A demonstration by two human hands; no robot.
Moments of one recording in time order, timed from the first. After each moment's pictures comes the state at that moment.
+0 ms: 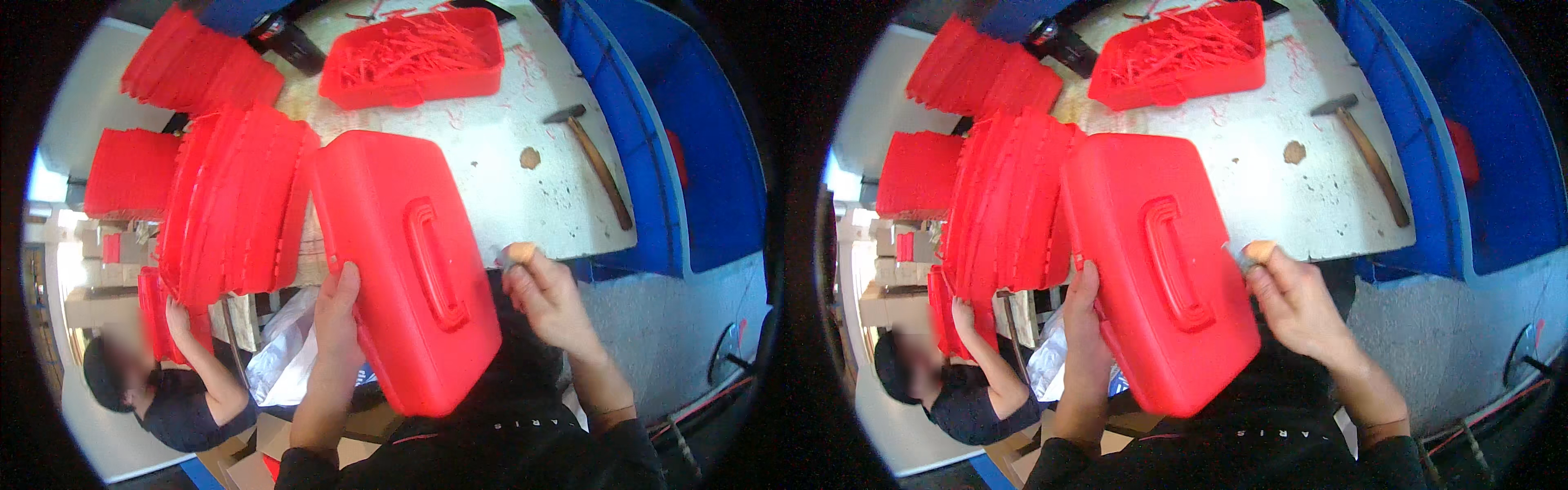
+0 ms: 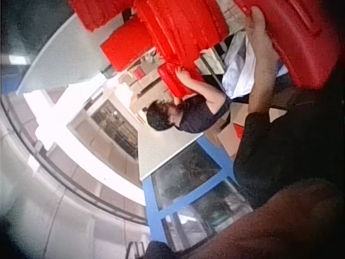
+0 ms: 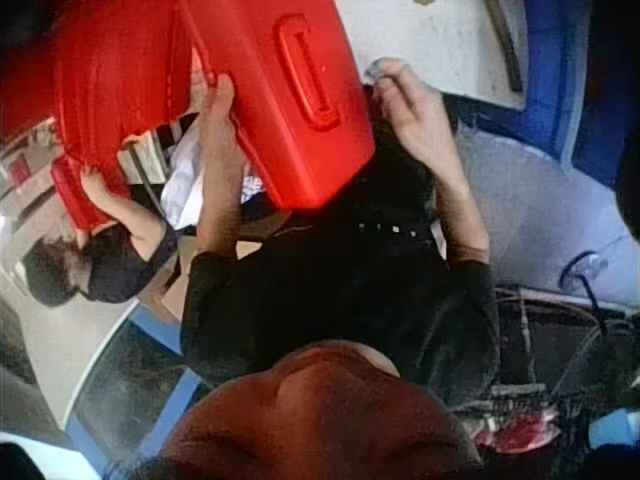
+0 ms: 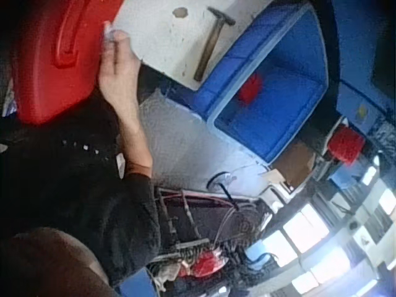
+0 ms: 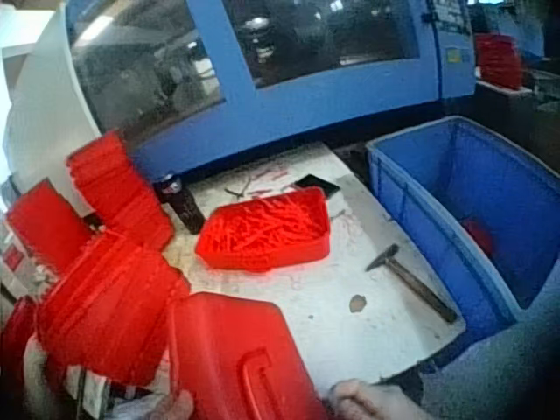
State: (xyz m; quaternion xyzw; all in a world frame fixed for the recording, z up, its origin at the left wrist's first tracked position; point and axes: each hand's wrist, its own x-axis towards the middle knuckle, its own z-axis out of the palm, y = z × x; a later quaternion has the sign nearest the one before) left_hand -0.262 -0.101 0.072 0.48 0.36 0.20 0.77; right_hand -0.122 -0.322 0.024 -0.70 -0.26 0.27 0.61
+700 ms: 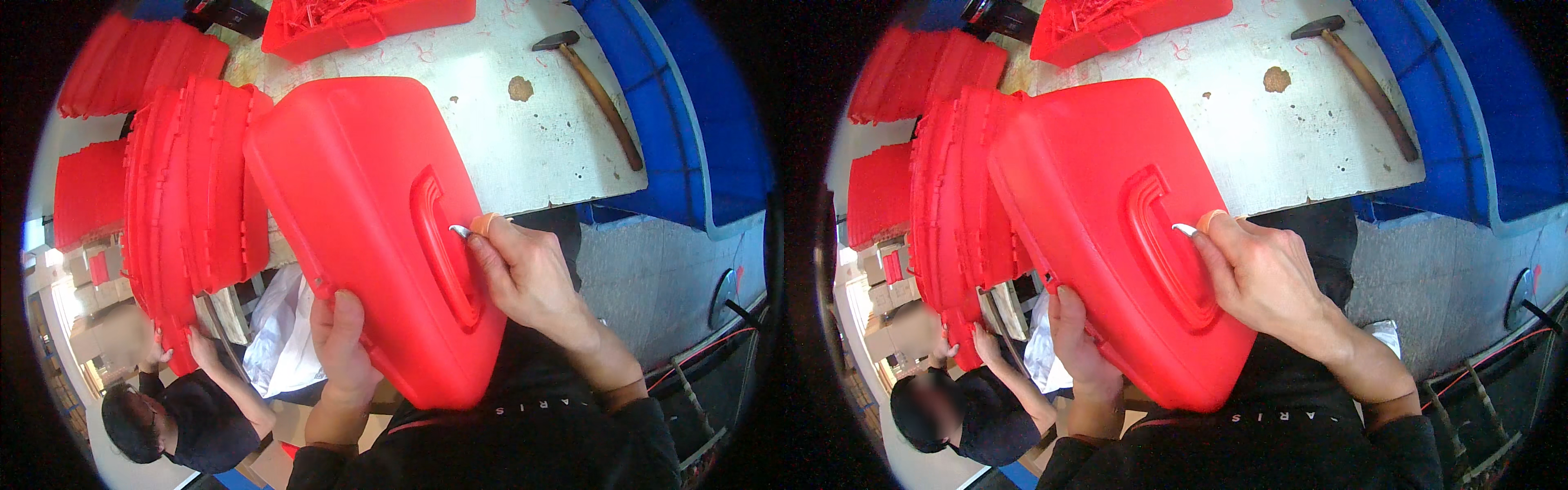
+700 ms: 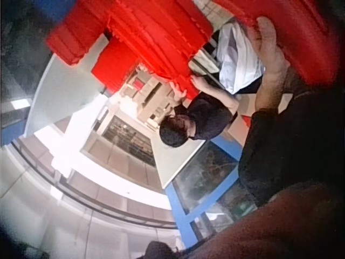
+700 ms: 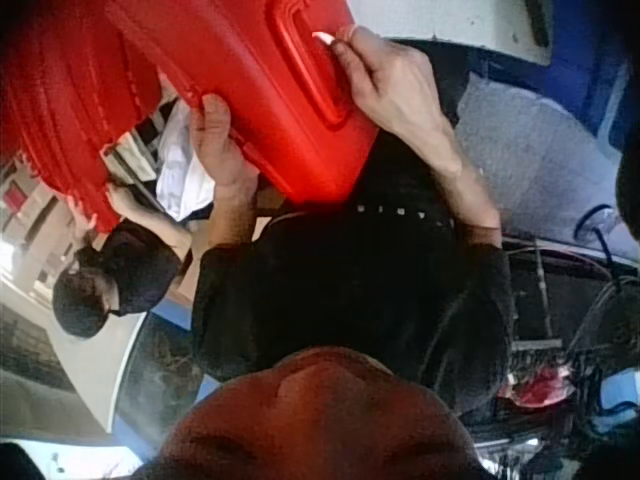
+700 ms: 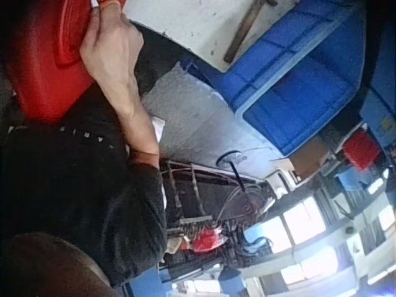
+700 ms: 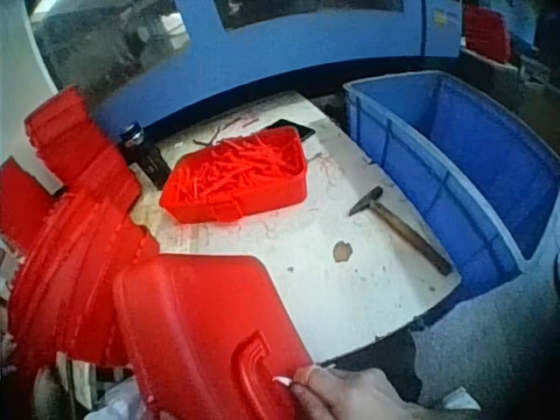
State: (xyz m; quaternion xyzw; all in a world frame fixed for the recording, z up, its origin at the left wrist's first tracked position) left_hand -0.291 -0.131 0.056 0.49 0.30 0.19 0.80; right_hand -0.146 -0.291 0.020 -0.80 -0.30 0.19 0.49
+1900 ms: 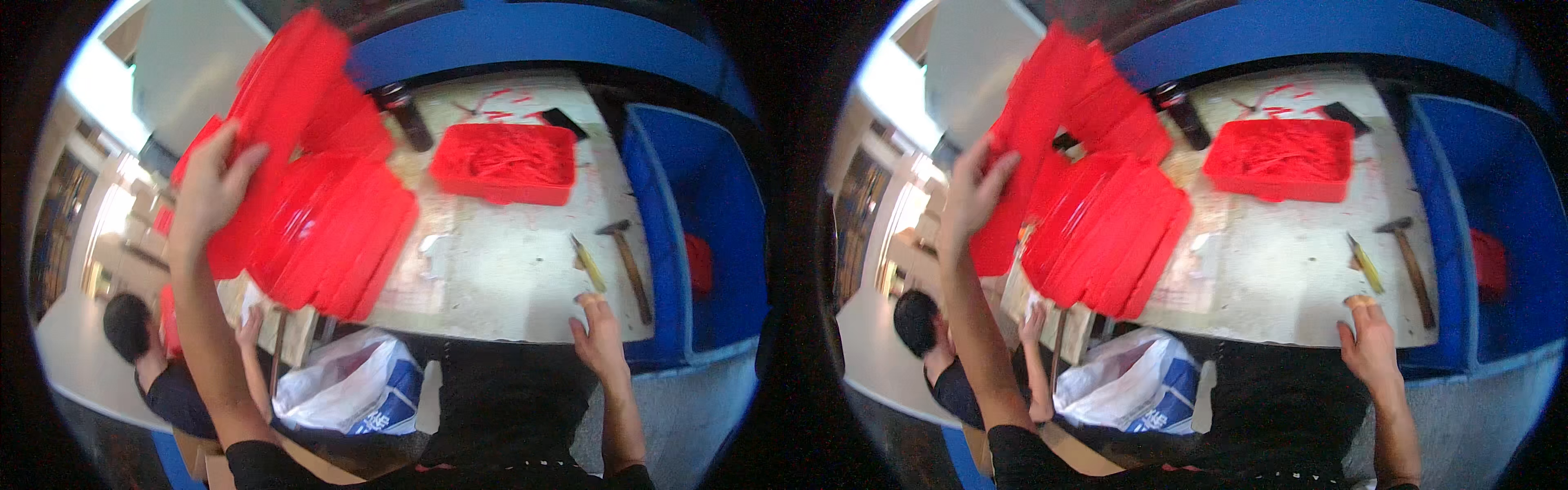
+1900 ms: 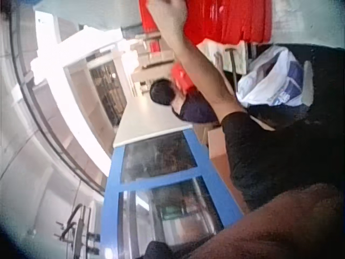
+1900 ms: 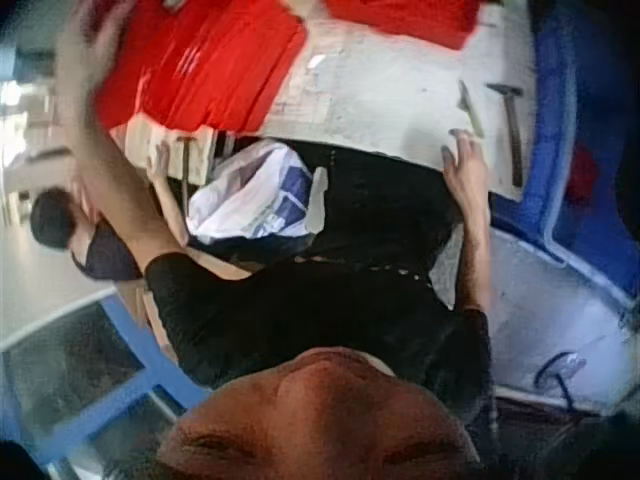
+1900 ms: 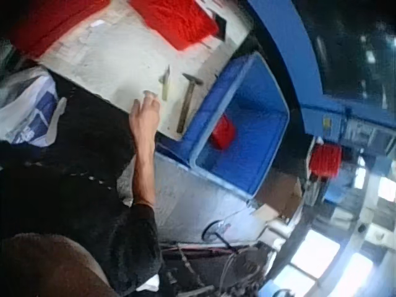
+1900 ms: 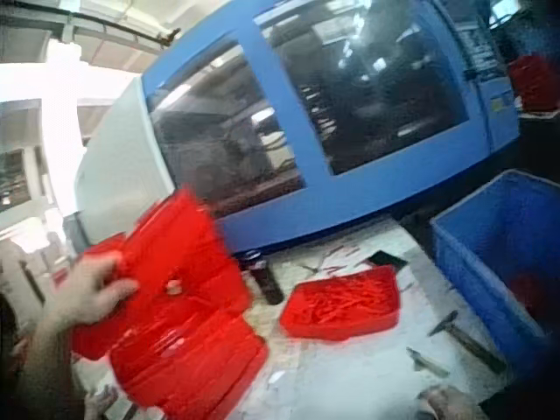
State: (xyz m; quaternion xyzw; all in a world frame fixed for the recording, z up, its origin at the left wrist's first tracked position) left_hand -0.258 0.058 0.358 0.97 0.12 0.23 -0.04; right_hand -0.080 -0.339 0.000 -0.85 -0.38 -0.01 0.37
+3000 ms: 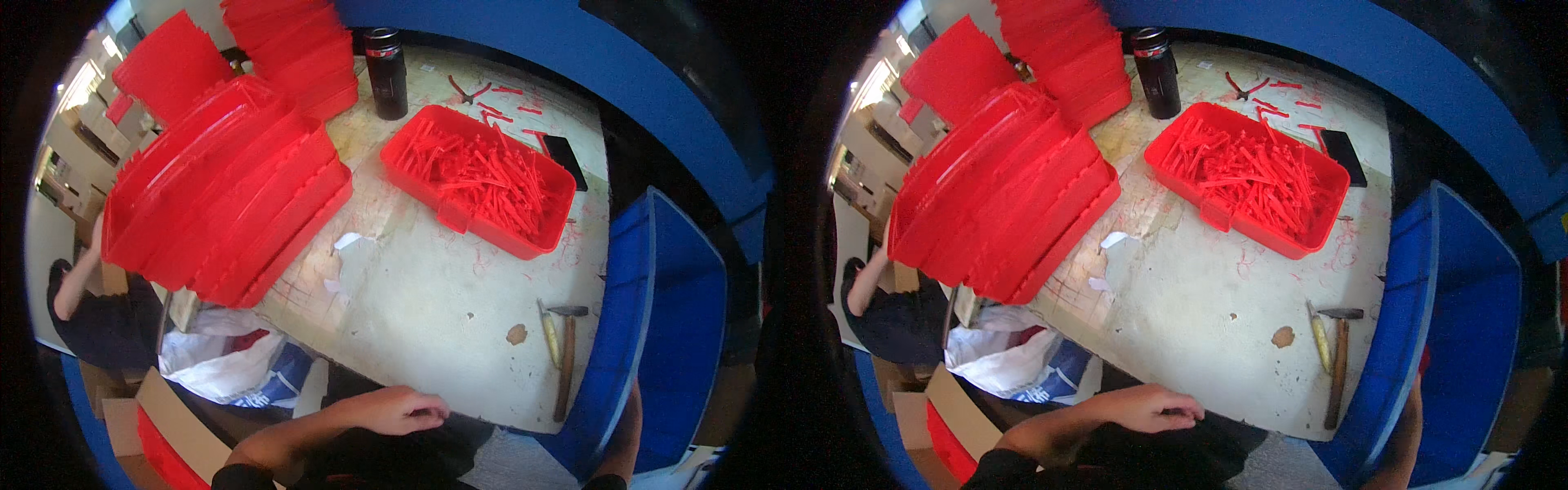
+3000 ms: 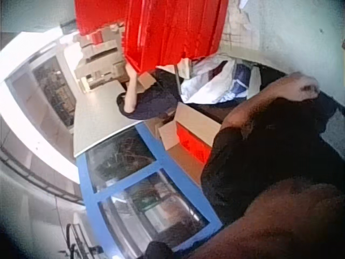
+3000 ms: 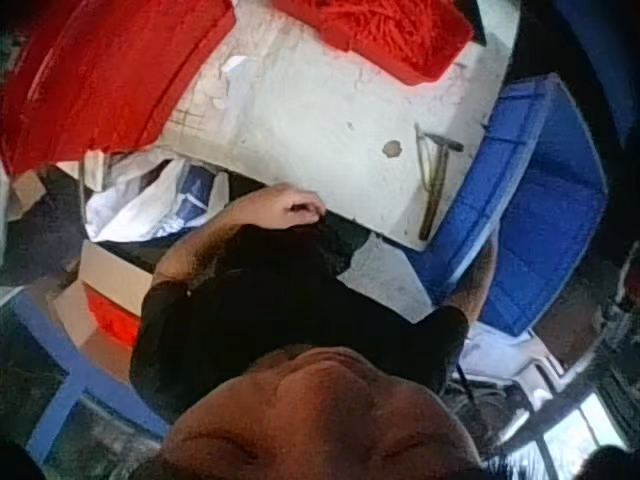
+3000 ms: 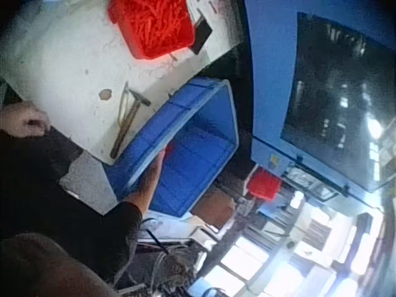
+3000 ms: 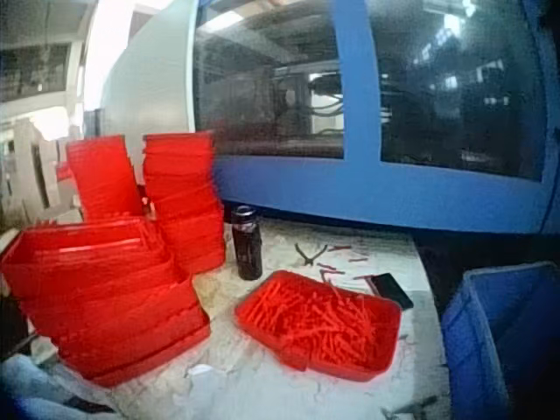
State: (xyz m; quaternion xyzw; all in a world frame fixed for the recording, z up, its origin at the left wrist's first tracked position) left_hand -0.187 -0.117 -0.014 0.72 0.01 -0.19 0.66; right_hand 0.291 -0.528 -0.125 -0.94 -0.30 0.16 -0.02
